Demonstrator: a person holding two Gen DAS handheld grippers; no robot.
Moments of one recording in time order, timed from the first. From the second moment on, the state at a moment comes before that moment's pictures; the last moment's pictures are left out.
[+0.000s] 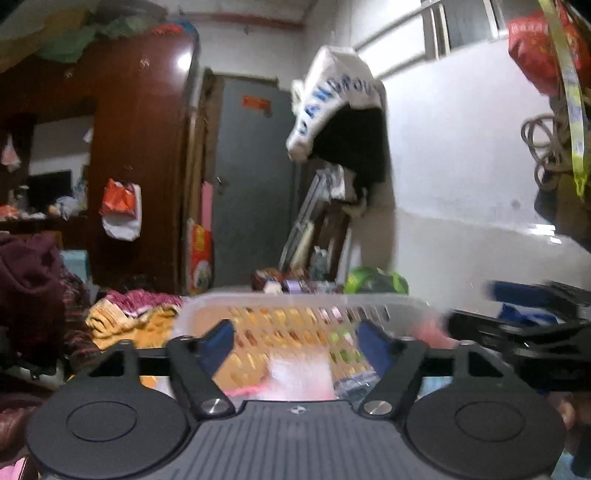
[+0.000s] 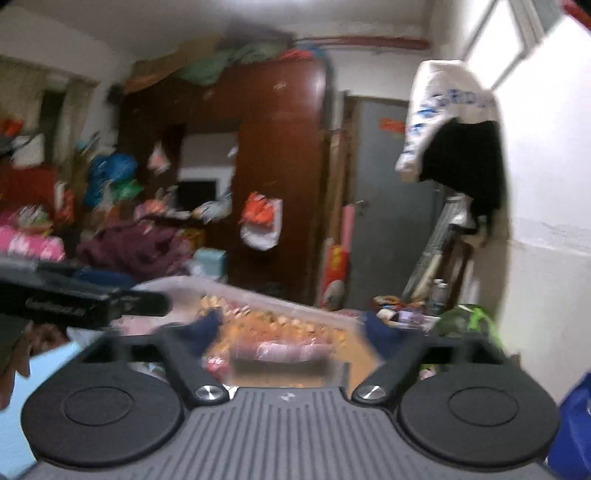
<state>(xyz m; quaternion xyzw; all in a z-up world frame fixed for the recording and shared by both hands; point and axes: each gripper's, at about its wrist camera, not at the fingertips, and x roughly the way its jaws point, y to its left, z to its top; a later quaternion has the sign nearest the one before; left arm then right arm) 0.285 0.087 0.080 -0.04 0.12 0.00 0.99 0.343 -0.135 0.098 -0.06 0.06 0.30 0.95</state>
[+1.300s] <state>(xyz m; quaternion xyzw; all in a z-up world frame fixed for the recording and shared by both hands) 0.213 0.087 -0.012 -0.02 0.28 0.01 0.96 0.275 -0.175 0.021 -0.01 0.15 0.38 0.91</state>
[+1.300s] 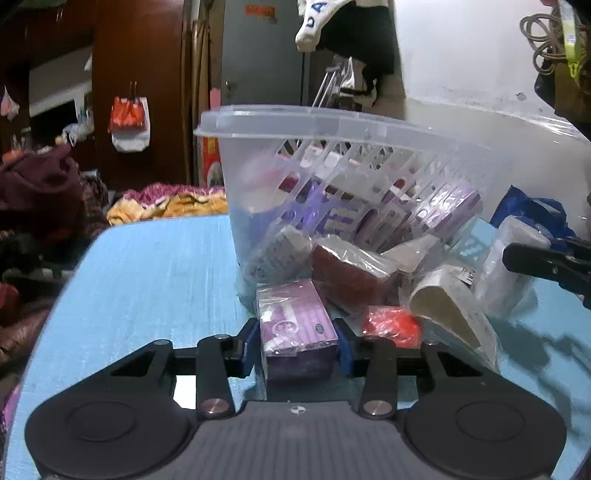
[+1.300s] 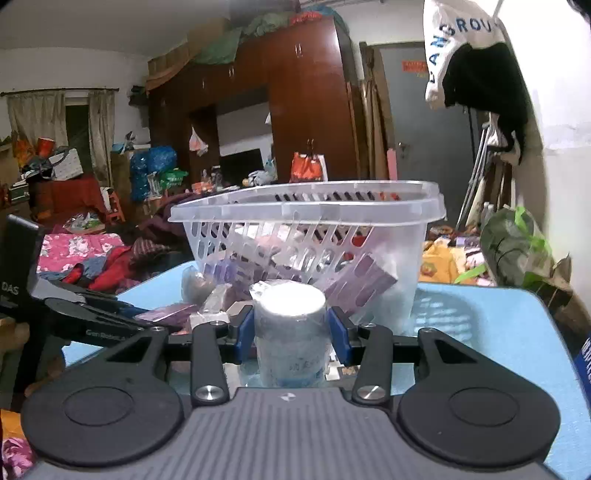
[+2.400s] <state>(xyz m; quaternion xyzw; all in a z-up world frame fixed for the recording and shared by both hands) 0.147 0.092 0.008 -0.07 0.06 -0.07 0.99 0.256 -0.187 0.031 0.02 0.09 0.40 0.91</state>
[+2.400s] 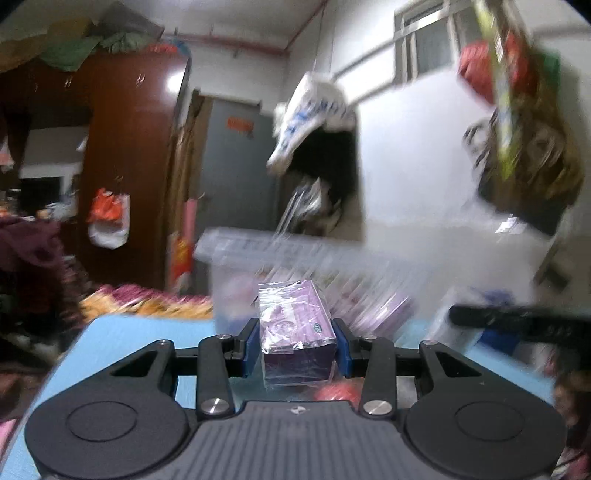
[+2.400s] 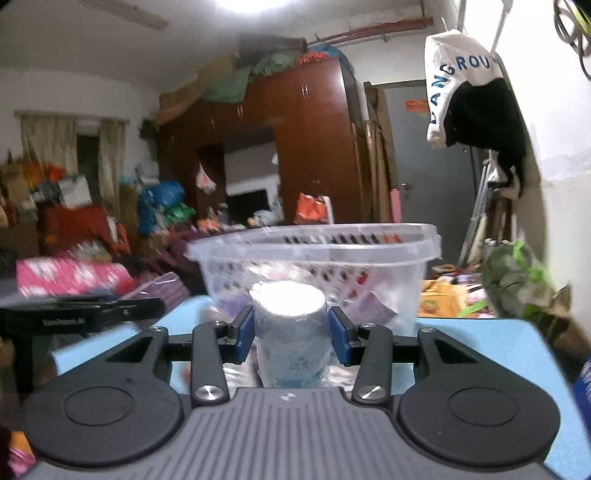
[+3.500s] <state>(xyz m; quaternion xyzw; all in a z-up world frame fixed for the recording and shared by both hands) 0.206 0.055 0.009 0.01 0.26 -0.07 0.96 0.313 -0.154 0.022 -0.11 0.25 0.32 0.91</state>
